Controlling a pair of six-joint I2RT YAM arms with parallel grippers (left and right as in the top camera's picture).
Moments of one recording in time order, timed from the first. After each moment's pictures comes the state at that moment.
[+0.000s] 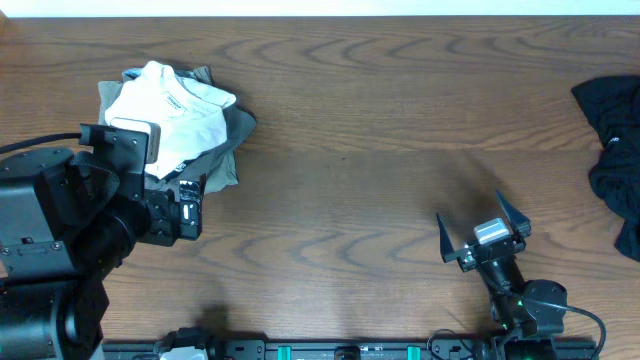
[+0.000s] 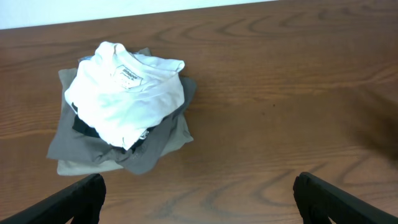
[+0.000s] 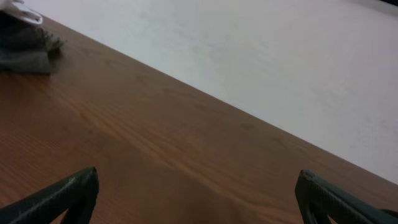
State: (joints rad) left arm 0.07 1.00 1.62 -1.36 0.23 0.14; right arm 0.05 0.01 0.01 -0.04 -0.27 -0.30
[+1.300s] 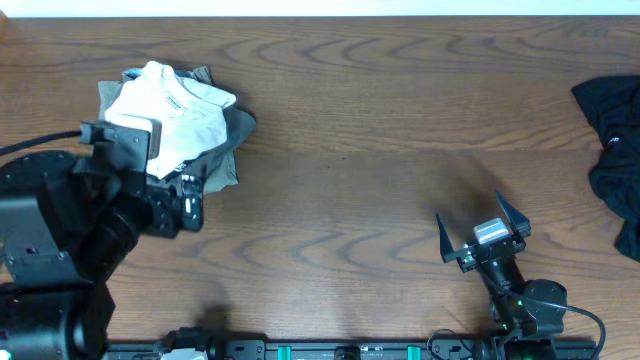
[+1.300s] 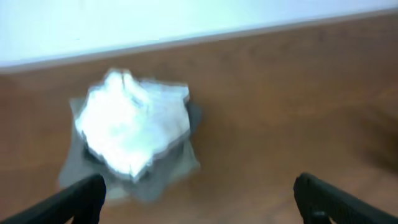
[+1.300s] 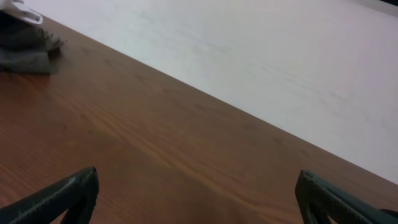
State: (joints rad) left arm 0.04 0.94 1.53 -1.16 0.20 0.15; right arm 0.05 0.01 0.01 -0.04 -0.27 -0.30
